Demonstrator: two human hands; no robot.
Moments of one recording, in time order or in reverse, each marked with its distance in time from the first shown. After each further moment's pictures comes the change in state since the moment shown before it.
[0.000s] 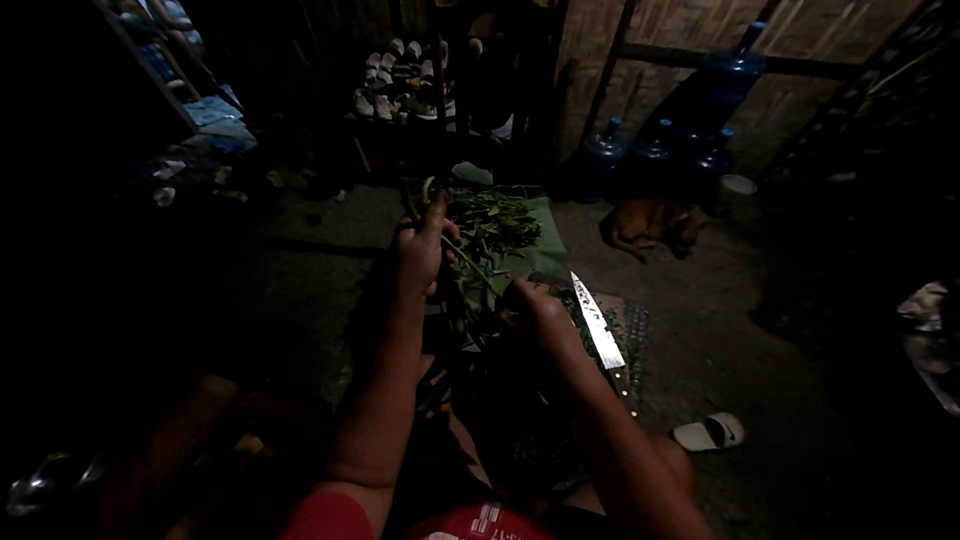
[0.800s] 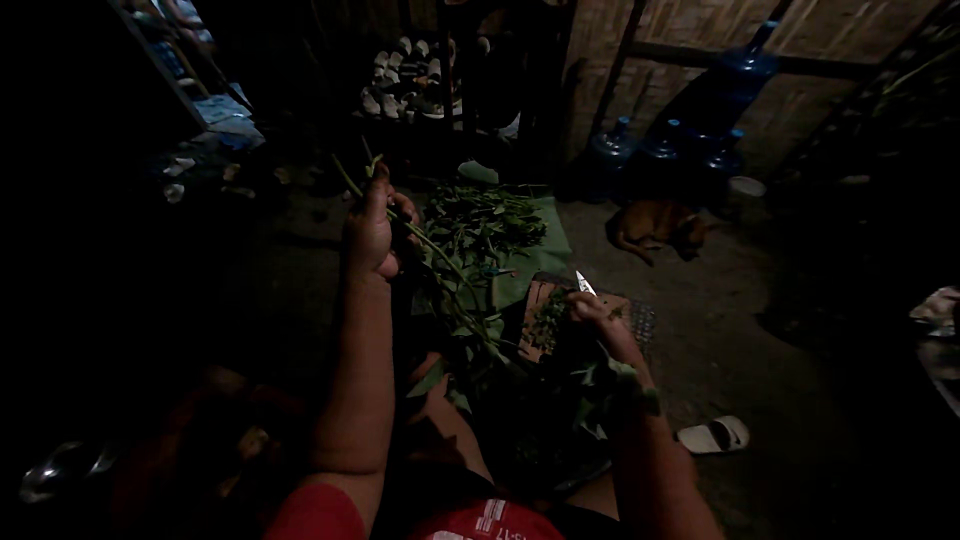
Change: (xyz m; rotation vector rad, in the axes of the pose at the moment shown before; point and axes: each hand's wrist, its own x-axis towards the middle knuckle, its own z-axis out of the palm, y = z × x) left_hand 0.024 0.014 -0.049 -0.255 -0.054 0.097; right_hand -0.036 0.052 -0.032 0.715 0.066 0.351
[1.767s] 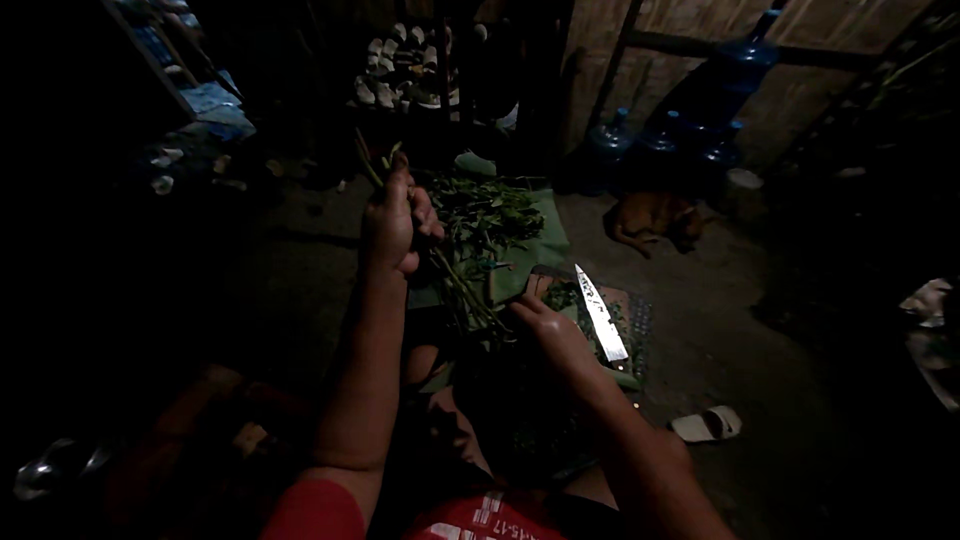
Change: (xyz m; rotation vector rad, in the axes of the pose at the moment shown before) left_hand -0.007 -0.007 0.023 -0.082 -0.032 -0.017; right_hand -0.005 -0.021 0.063 -0.944 -0.214 -0.289
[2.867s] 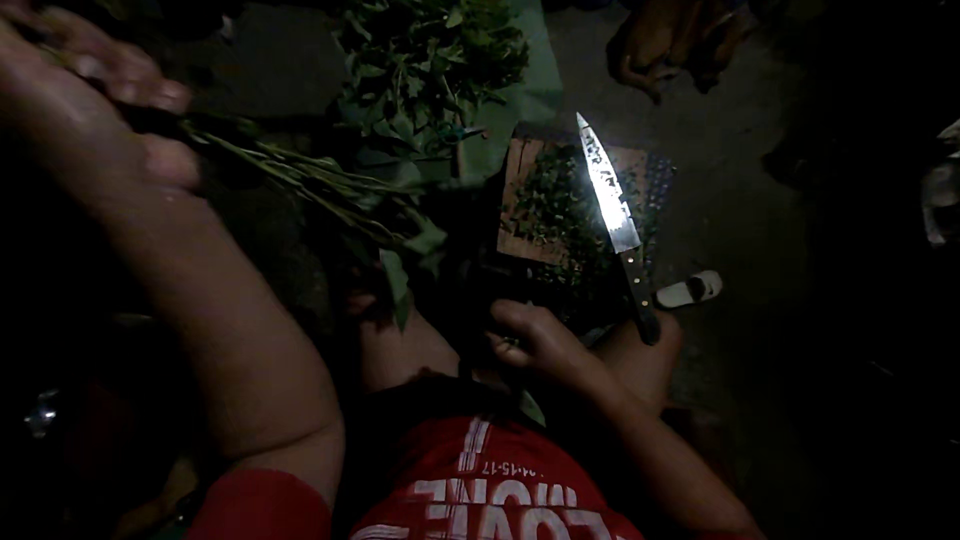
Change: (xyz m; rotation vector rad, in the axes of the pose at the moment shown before) left_hand 0.037 -0.023 -0.126 0.278 0.239 0.082; right_hand -0.083 0.034 0.080 0.529 -0.177 0.032
